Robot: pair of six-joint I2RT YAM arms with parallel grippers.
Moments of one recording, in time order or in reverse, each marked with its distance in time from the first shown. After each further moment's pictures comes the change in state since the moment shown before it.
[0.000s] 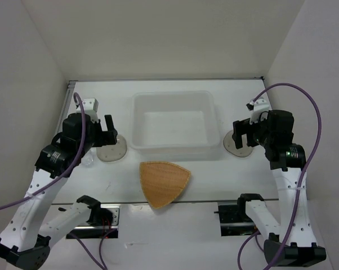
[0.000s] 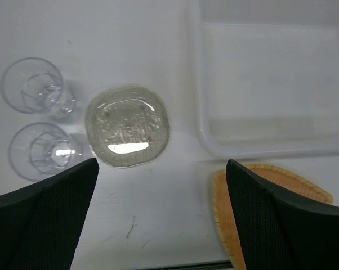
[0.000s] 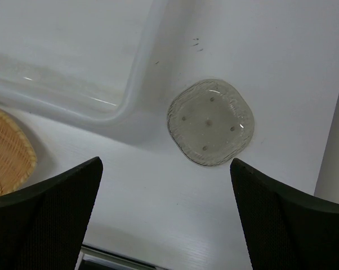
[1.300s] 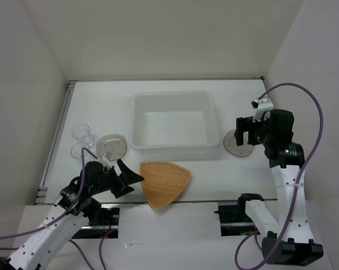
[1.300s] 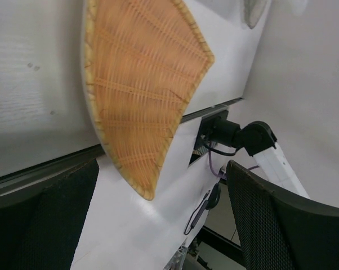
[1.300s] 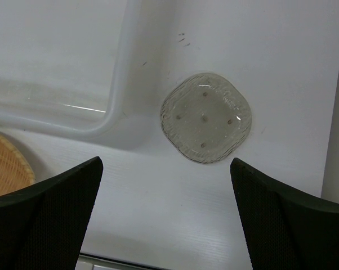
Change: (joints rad) left arm -0.146 -0.601 -0.835 0.247 0.648 -0.902; right arm -0.040 0.021 -0.031 0.041 0.043 0.083
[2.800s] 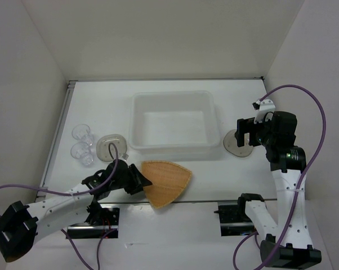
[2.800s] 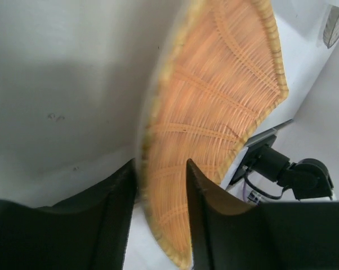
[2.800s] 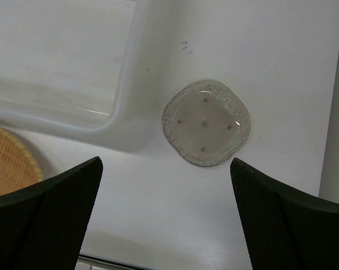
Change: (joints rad) left arm -0.224 0.578 -0.101 0.492 -0.199 -0.108; right arm -0.024 -0.043 0.000 0.000 -0.040 -0.022
